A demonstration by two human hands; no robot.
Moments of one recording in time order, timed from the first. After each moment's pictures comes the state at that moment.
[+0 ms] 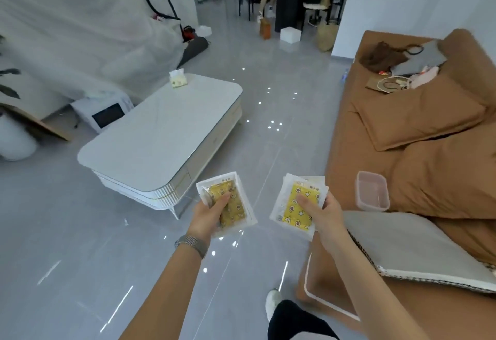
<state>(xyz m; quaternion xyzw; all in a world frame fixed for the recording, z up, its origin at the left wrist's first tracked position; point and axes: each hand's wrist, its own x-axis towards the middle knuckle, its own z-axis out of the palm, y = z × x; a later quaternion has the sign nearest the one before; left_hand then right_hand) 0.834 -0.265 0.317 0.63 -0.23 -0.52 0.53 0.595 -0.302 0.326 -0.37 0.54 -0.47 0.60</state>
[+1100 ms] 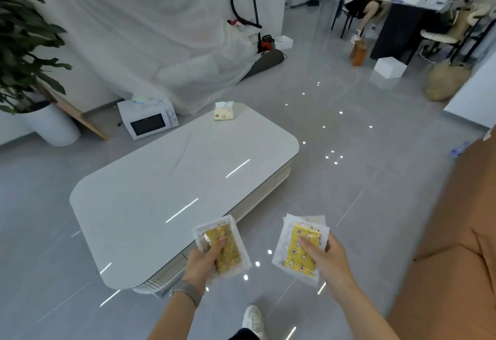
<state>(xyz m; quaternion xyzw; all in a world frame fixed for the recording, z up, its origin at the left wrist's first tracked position) 0.990 -0.800 0.236 0.69 -0.01 -0.45 0.57 0.771 -0.934 0.269 -0.47 0.51 -0.28 0.66</state>
